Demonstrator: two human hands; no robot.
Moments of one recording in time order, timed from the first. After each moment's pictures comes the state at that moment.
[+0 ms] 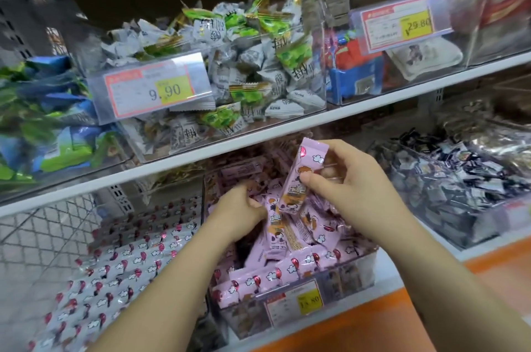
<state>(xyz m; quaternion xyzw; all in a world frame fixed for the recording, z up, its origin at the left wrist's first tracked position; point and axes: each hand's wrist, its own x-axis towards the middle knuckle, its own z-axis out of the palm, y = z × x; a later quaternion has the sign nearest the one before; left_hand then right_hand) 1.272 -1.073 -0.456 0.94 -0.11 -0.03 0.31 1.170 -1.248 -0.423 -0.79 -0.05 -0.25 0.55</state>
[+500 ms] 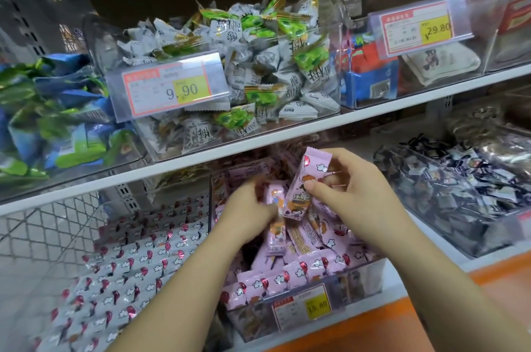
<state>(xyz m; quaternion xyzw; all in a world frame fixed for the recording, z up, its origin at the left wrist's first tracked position) 1.262 -1.077 -0.451 0.92 -0.11 0.01 0.38 1.177 -1.241 -0.428 -0.79 -0.04 -0.24 0.56</state>
